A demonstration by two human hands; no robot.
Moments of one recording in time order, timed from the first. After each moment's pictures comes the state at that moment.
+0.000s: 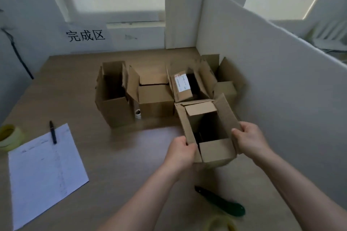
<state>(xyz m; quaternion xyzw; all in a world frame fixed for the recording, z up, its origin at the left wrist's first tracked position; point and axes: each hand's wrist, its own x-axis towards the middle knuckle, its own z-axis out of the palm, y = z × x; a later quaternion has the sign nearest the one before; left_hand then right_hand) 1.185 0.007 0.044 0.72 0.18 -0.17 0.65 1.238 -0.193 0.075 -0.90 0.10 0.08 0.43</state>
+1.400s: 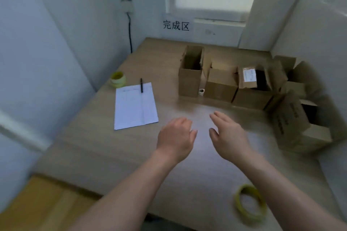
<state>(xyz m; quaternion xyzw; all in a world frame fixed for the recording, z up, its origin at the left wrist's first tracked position) 0.984 0.097 0.085 0.97 0.17 0.05 0.17 1.069 -0.048 0.104 -0.92 -0.34 0.03 0.18</state>
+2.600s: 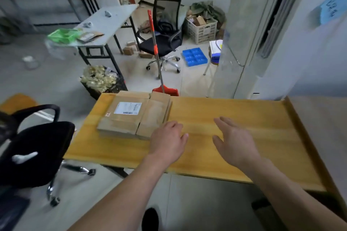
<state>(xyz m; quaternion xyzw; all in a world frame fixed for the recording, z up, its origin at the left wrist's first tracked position) 0.337 -0.005 0.061 0.62 0.78 0.08 0.08 0.529 0.065 0.073 -0.48 -0.86 0.16 0.08</state>
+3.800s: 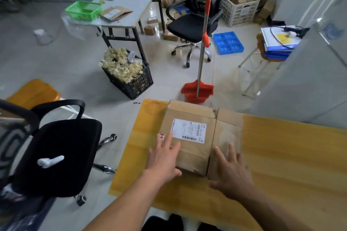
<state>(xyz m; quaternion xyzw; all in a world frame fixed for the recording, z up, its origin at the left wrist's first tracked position) 0.006 0.012 -0.033 0.55 0.79 -0.12 0.24 0.218 0.087 -0.056 -0.49 -0.83 0.22 -0.16</state>
